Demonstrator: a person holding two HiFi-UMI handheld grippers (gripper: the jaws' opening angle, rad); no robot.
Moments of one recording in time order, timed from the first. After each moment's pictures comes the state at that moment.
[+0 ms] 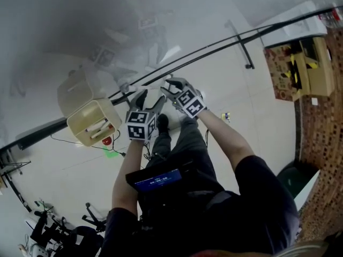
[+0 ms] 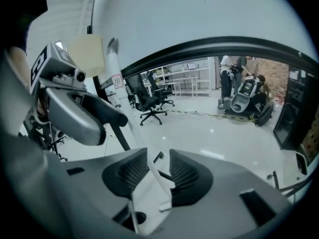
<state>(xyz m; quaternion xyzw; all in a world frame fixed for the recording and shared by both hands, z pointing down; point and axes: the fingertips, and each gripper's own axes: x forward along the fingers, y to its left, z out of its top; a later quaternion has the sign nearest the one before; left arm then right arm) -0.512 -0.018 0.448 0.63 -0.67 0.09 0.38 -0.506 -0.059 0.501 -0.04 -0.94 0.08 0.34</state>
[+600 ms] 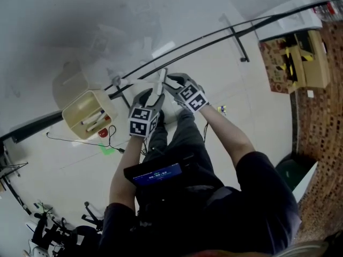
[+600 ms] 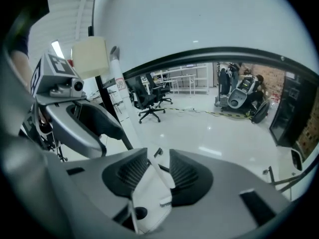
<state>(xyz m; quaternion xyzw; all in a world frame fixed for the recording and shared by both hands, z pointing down) -0.470 -0.011 0.460 0.67 -0.62 0.12 0.38 -0.475 -0.063 0.496 -0.02 -0.93 0.08 0.35</state>
